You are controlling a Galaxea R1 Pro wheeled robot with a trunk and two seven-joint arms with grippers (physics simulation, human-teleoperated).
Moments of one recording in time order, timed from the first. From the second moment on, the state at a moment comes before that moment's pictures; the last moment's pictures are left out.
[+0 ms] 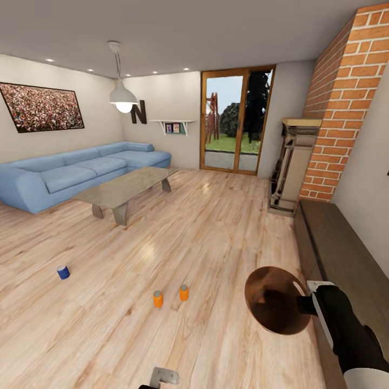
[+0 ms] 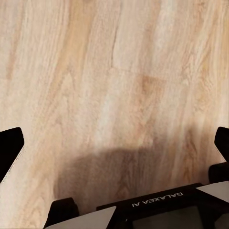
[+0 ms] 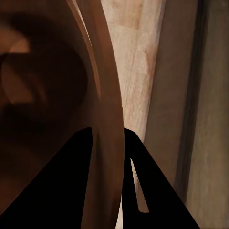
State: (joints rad) left arm -0.28 -0.13 -0.26 -0.53 0.10 0.31 0.05; right arm -0.46 -0.16 -0.21 -1.19 0.17 1.05 0.06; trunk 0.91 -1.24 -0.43
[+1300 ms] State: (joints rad) left arm -0.28 -0.13 -0.26 -0.53 0.10 0.31 0.05; right arm -0.46 -0.16 -0.21 -1.19 0.17 1.05 0.06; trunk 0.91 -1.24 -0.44
